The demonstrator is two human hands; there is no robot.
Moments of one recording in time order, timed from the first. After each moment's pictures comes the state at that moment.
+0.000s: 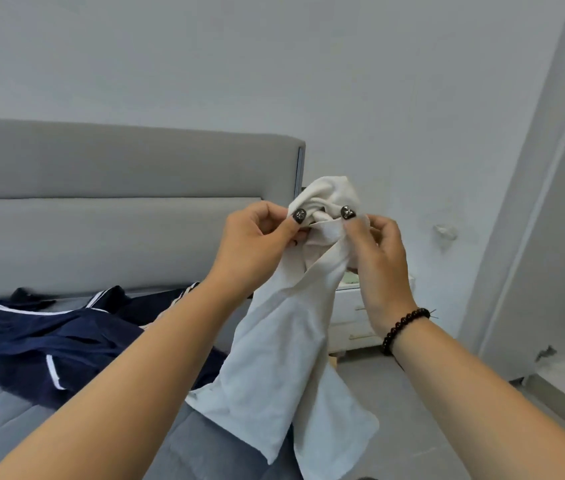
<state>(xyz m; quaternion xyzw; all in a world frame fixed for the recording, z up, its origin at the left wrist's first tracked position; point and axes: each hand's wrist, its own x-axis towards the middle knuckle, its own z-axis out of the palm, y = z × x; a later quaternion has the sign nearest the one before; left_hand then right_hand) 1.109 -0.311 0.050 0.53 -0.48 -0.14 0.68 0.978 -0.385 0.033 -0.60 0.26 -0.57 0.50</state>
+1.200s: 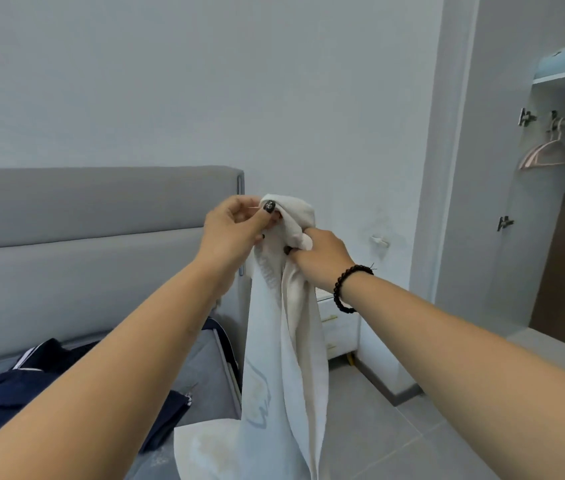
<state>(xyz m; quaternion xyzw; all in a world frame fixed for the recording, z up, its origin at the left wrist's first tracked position) 1.067 -0.371 0.088 0.47 -0.50 -0.20 0.70 0.935 -0.437 0.071 -0.81 0.37 -0.38 0.26</state>
